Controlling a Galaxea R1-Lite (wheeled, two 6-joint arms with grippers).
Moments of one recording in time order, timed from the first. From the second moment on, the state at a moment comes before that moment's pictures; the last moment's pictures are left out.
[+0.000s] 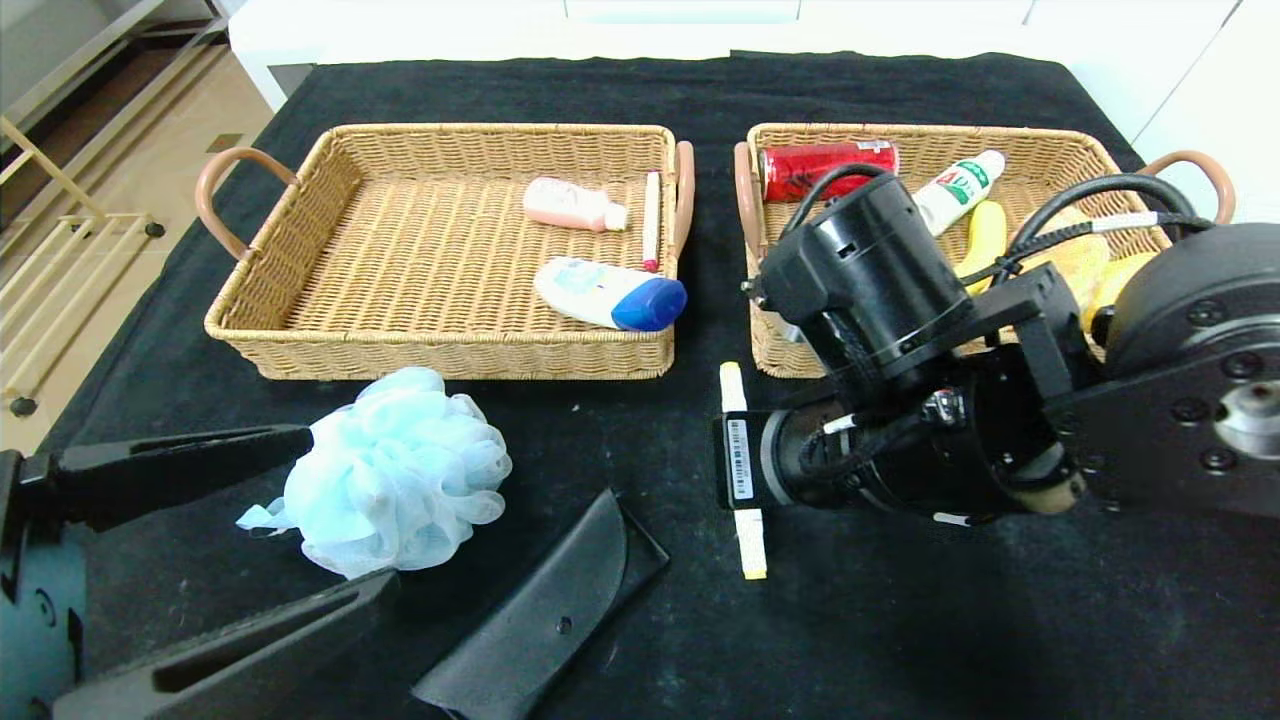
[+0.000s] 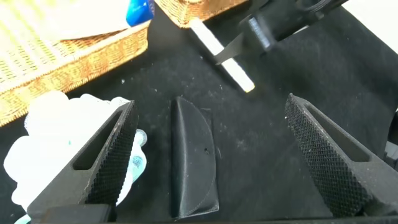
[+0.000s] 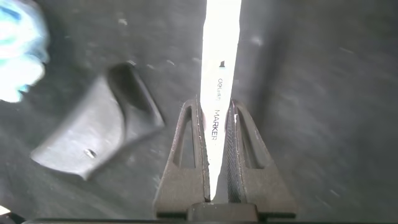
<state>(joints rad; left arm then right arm) -0.63 0.92 -0.68 -0.16 -0.14 0.06 0.87 1.86 -1.59 0.46 -0.25 0.56</state>
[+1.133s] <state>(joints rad) -0.63 0.91 -0.68 -0.16 -0.14 0.07 0.87 2.00 -1.70 0.46 -0.26 0.56</state>
